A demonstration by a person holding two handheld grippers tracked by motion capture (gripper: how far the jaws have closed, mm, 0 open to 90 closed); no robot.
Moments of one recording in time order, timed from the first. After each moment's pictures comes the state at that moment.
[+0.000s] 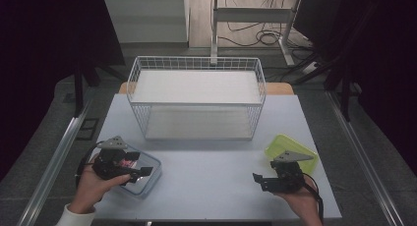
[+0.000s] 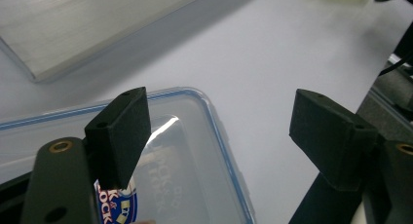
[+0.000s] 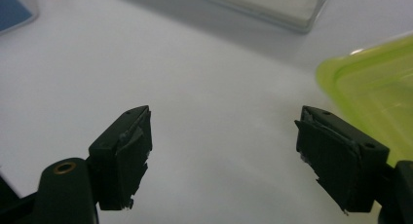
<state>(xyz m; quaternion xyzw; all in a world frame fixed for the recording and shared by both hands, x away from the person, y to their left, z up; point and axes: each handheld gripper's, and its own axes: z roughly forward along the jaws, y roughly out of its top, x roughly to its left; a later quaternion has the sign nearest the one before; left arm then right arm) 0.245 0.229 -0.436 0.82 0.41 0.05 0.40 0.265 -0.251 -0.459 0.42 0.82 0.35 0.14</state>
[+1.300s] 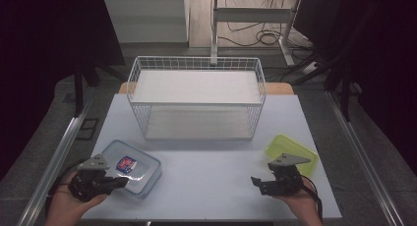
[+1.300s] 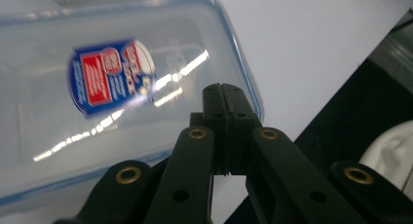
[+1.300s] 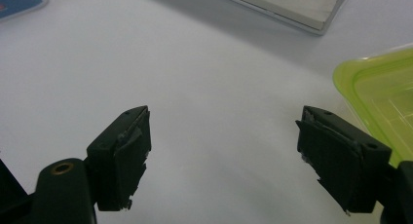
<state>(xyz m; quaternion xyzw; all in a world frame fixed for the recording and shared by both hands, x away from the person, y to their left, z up) 0.195 0.261 -0.446 0.85 0.42 0.05 0.32 0.261 -0.251 -0.466 0.40 0.84 0.35 0.14</state>
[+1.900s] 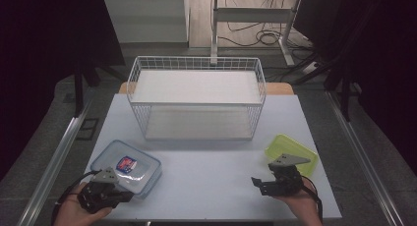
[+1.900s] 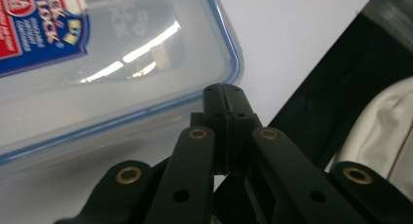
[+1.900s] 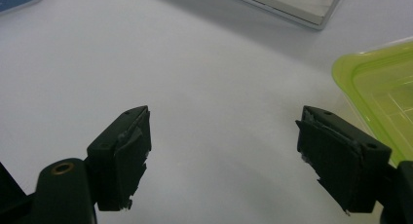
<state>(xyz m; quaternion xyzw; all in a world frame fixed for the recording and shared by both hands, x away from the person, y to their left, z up) 0.183 0.247 -0.472 0.87 0.39 0.02 0.29 0.261 -0.251 -0.468 0.40 0.84 0.35 0.14</state>
